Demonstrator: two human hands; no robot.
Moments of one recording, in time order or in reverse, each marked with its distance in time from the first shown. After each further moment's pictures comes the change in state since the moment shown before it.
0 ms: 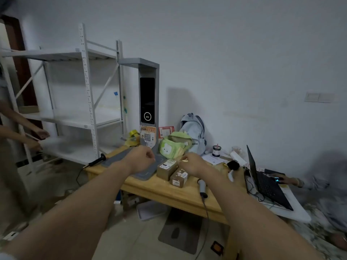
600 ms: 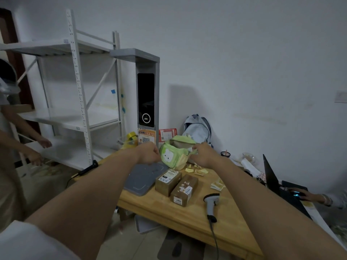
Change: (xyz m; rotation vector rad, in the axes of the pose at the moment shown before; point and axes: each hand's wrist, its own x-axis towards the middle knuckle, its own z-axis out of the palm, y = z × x) left_hand 0.202 -0.024 0.023 -0.002 -0.168 -0.076; right_hand 0.173 0.038 -0.040 -0.176 -0.003 -0.081
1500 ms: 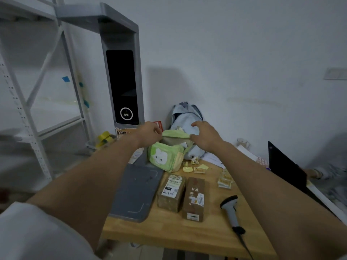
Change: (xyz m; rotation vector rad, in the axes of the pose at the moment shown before) left_hand 0.267 -0.118 -0.054 -0.101 0.012 0.260; right_hand 0.238 -0.022 0.063 0.043 0.256 0.233
